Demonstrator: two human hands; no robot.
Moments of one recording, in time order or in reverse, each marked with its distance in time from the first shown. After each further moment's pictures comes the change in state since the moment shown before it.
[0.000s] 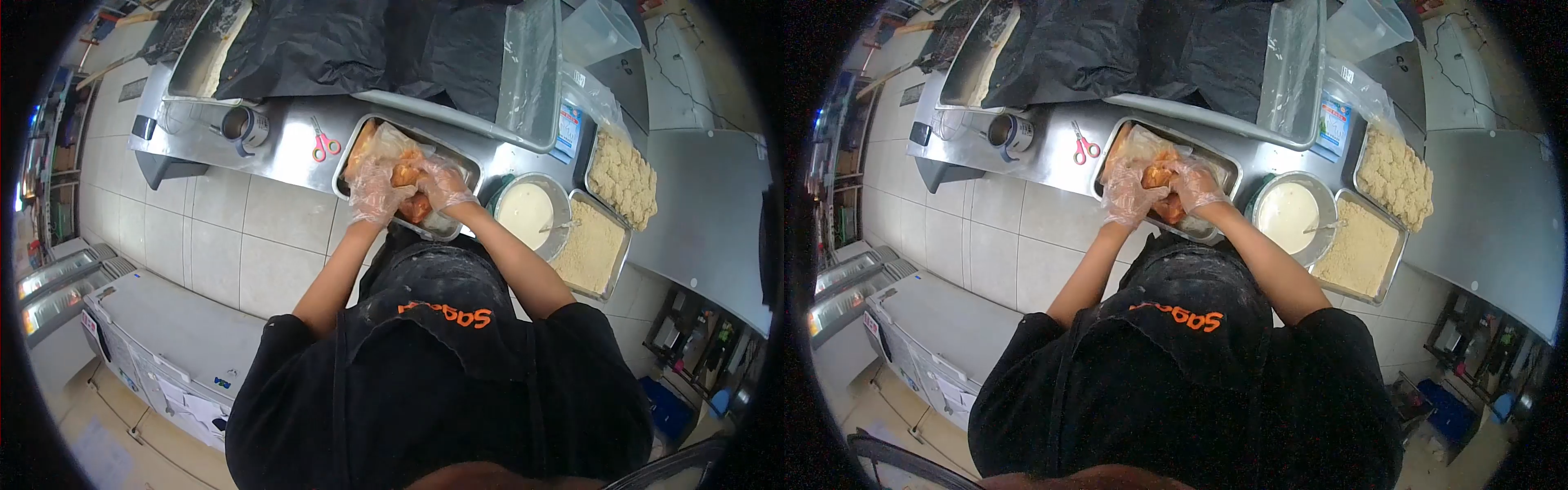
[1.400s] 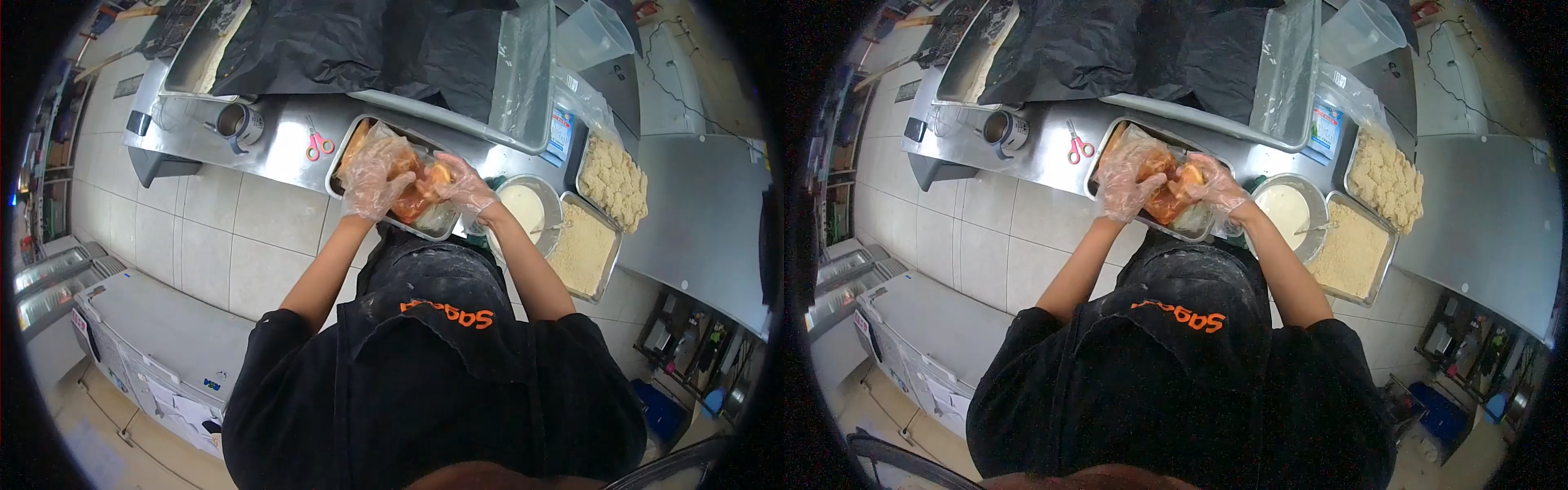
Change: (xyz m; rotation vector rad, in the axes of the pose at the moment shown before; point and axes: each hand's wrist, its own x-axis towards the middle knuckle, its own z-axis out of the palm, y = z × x) left_hand 0.012 0.017 -0.018 -0.092 0.053 0.207; right_hand -0.033 0.005 -0.052 1.204 -0.152 0.349
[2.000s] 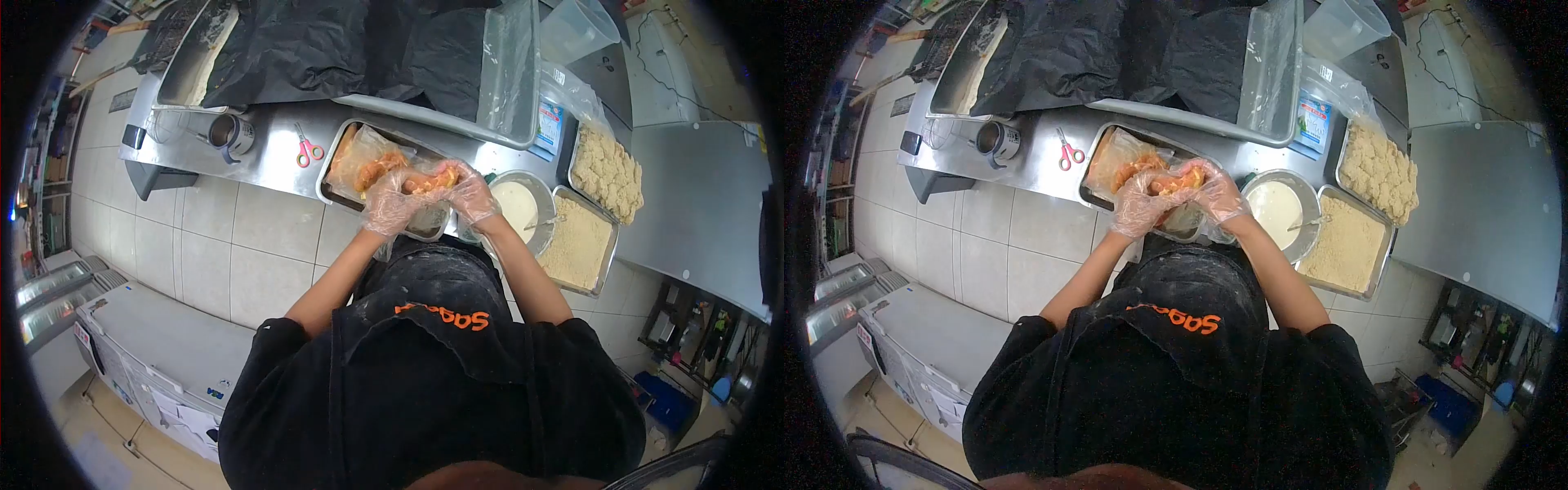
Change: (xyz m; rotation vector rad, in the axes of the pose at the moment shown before) left_hand -0.003 0.069 0.002 -0.533 -0.220 -0.449; right_hand -0.033 -0.027 0.021 -0.279 0.092 -0.228
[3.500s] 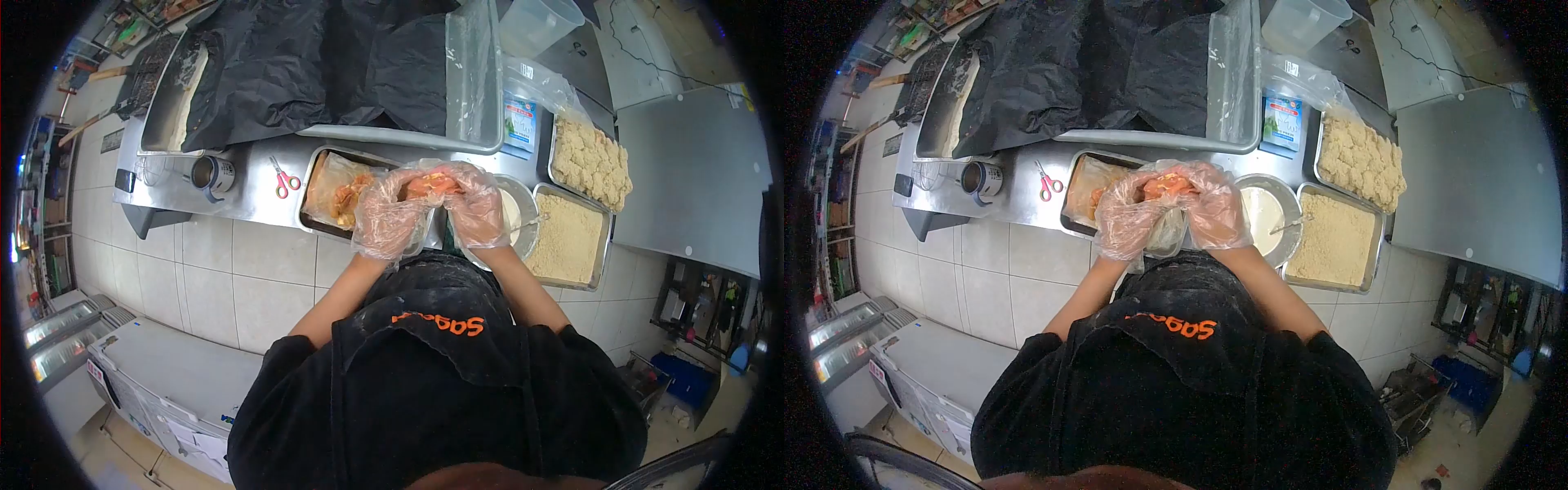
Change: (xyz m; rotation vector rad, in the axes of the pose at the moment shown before) left_hand 0.013 0.047 0.031 -0.309 0.085 0.338; right_hand -0.028 -0.078 0.000 -0.568 0.344 -0.427
